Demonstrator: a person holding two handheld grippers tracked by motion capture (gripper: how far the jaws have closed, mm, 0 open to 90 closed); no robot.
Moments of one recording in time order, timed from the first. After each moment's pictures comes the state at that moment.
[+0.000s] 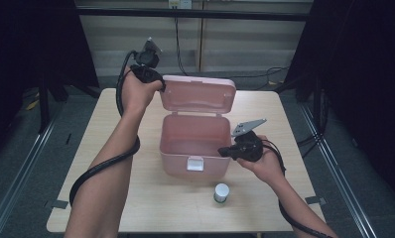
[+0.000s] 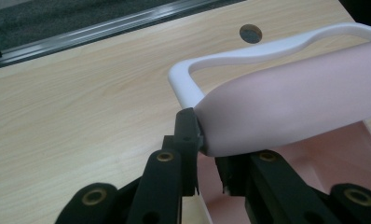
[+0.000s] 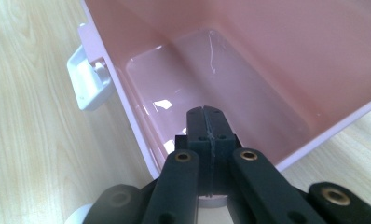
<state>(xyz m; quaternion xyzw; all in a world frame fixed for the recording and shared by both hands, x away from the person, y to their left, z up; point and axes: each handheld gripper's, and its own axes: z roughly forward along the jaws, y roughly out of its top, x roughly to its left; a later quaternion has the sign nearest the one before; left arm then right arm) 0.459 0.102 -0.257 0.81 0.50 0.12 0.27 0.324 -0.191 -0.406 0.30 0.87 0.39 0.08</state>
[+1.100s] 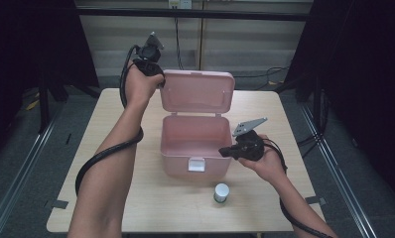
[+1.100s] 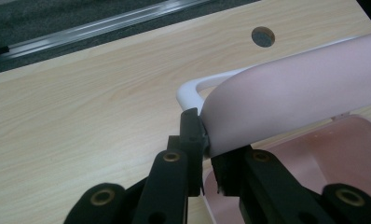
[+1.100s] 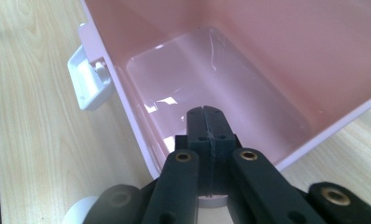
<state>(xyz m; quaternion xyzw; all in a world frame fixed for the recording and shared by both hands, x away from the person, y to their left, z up) 0.484 0.098 -0.258 0.81 0.51 0.12 0.26 0.326 -0.194 -0.406 0.29 0.87 0.38 0.07</state>
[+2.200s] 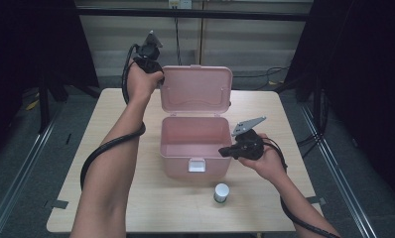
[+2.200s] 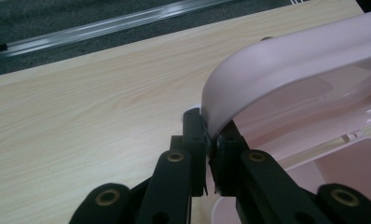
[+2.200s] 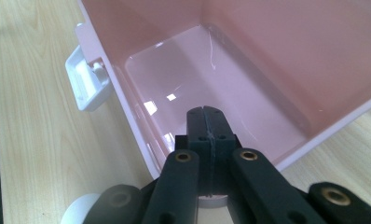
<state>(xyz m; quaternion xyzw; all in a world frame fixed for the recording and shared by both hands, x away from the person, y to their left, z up) 0.506 0.102 -0.268 0.80 0.52 0.12 0.26 0.329 -0.193 -0.405 0.29 0.88 0.38 0.07</state>
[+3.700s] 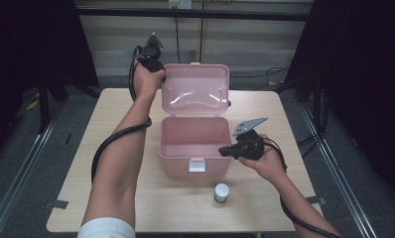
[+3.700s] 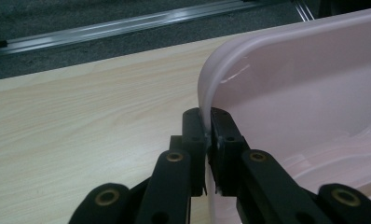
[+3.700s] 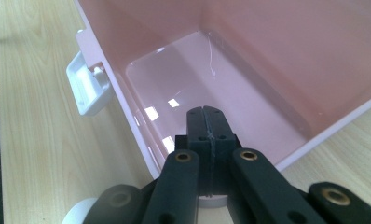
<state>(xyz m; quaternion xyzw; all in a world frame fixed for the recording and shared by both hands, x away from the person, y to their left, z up) 0.541 0.098 -0.293 0.78 0.55 0.11 0.28 0.329 -0.196 -0.406 0.29 0.87 0.39 0.07</state>
